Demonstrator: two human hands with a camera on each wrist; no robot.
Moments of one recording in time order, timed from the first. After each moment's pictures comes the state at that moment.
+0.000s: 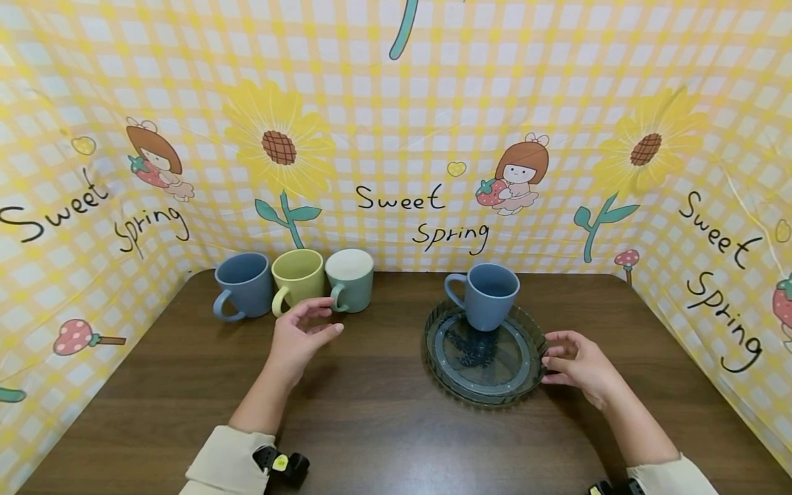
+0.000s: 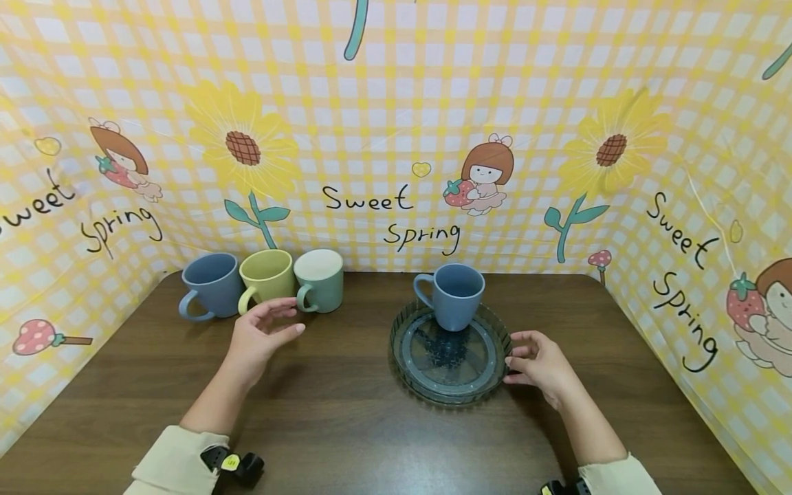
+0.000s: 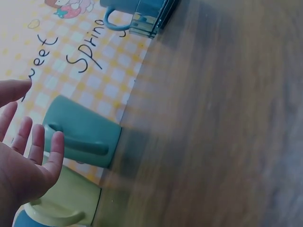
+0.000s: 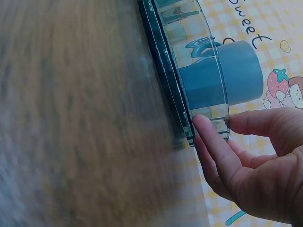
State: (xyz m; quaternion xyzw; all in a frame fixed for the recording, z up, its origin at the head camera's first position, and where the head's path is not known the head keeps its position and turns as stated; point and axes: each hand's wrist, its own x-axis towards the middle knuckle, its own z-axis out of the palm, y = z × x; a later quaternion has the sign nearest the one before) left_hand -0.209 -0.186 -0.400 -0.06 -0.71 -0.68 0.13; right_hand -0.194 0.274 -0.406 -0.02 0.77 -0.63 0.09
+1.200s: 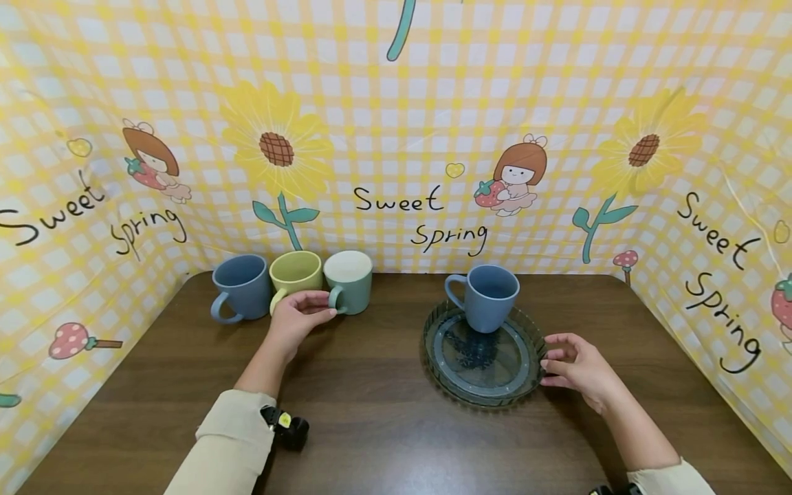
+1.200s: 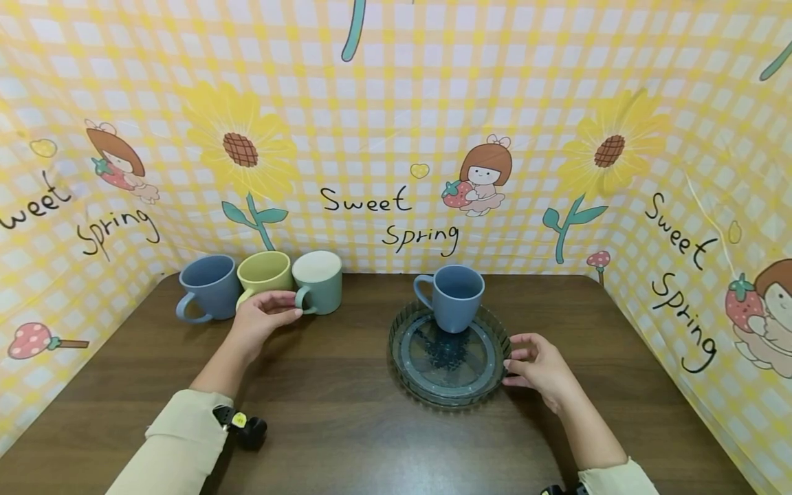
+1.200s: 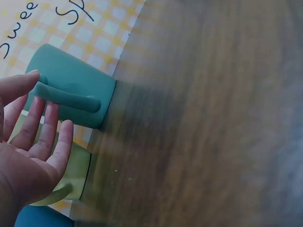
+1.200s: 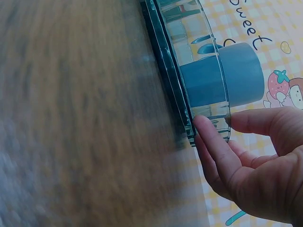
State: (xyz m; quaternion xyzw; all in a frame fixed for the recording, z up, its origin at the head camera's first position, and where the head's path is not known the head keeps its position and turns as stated) left_hand -0.261 -0.209 -0.408 -0.01 -0.76 -0.65 0.06; right_hand -0.192 0.274 -0.407 -0.02 0.76 -0.64 0.09
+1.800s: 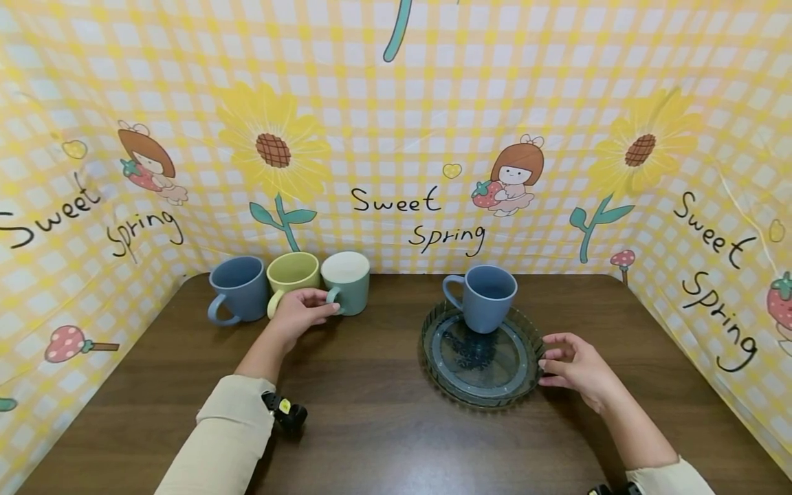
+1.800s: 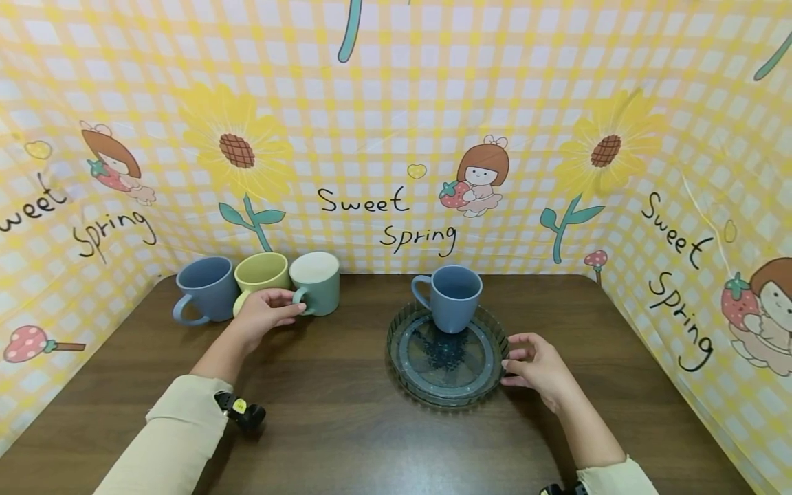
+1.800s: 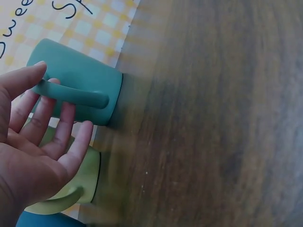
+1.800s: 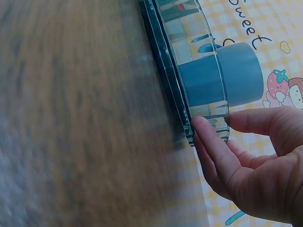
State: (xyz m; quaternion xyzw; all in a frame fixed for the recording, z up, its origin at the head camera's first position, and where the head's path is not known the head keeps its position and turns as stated) left_hand -0.275 -0.211 -0.396 -0.03 -0.79 -0.62 -0.03; right_hand -0.192 0.274 -0.406 -0.02 0.76 -0.64 0.09
